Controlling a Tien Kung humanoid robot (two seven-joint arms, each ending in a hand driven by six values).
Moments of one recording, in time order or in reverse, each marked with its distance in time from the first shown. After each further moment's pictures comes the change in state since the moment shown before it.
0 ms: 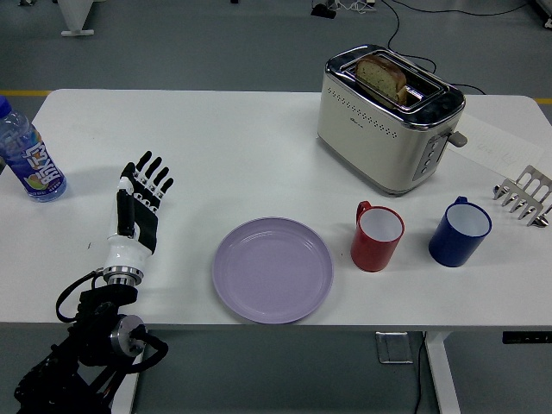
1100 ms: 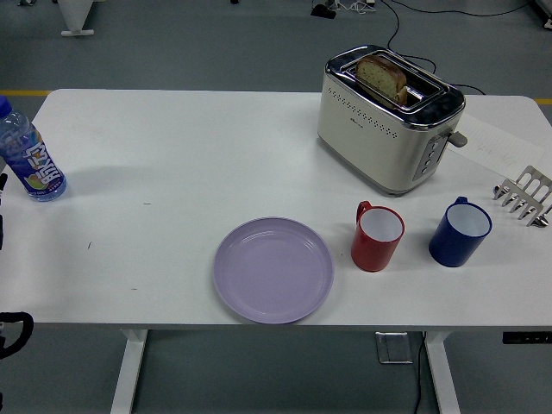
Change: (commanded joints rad) left arm 0.109 0.157 -0.466 -0.031 -0.247 -0.172 0.198; right arm -0.015 0.002 -0.011 -0.001 0.031 -0.001 0.008
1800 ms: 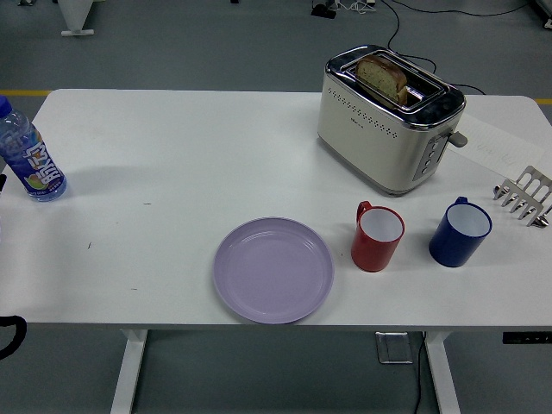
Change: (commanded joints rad) left arm 0.010 0.009 0.003 -0.005 -0.007 -0.021 0.021; right arm -0.012 0.000 -0.007 -0.002 0.015 0.000 0.007
